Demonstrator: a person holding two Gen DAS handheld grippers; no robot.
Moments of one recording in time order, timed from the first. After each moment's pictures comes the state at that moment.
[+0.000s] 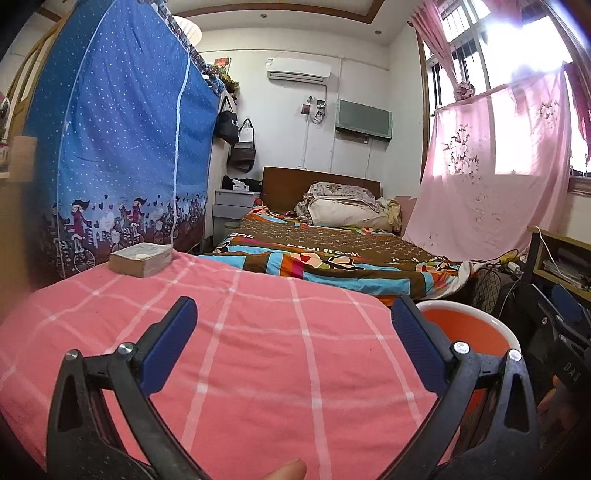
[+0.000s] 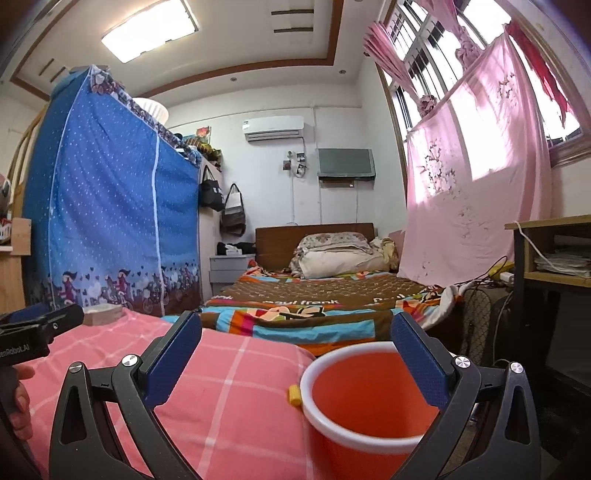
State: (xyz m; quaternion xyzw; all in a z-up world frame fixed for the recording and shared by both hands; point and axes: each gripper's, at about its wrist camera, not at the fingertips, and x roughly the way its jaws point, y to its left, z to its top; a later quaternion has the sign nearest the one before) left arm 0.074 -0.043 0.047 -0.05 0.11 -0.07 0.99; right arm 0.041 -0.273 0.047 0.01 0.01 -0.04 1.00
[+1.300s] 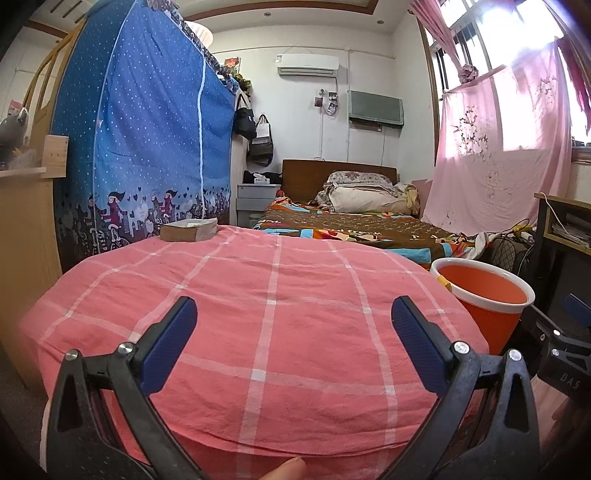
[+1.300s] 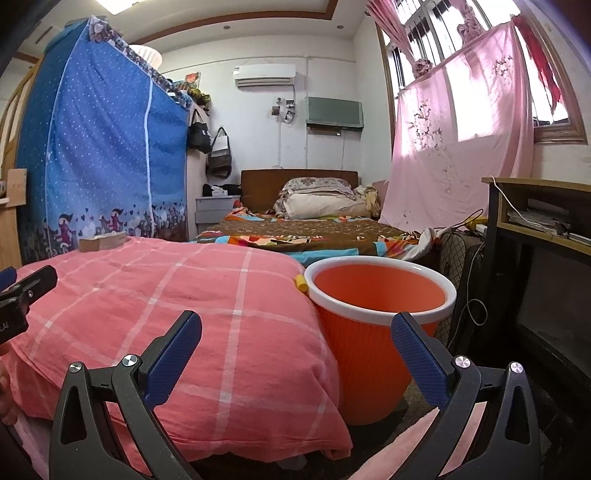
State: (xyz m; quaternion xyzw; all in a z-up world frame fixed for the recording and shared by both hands) left arm 0.006 -0.009 -0.003 -0.02 0.11 -0.03 0.99; right arm -0.018 -0.228 -0.014 0.00 0.12 -0.08 0.99
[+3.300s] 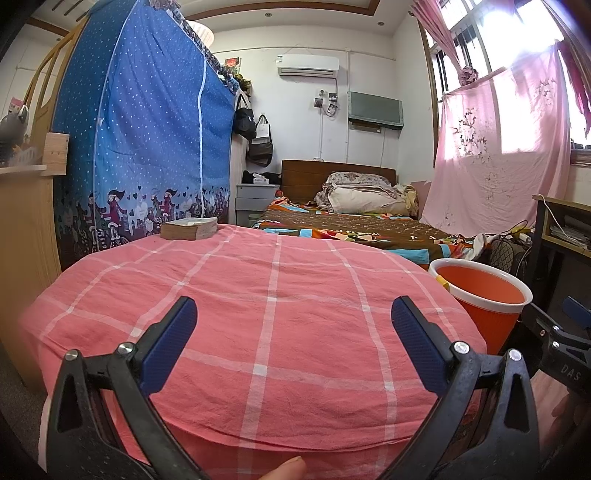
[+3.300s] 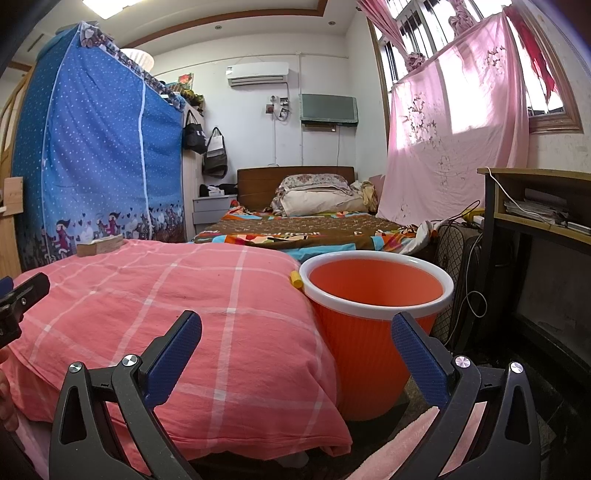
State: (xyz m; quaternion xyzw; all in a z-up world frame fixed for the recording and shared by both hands) left arm 0.003 -0.008 -0.002 -0.03 0.12 -0.03 0.99; right arm -0.021 -0.238 -0.015 0.01 0.12 -0.08 0.99
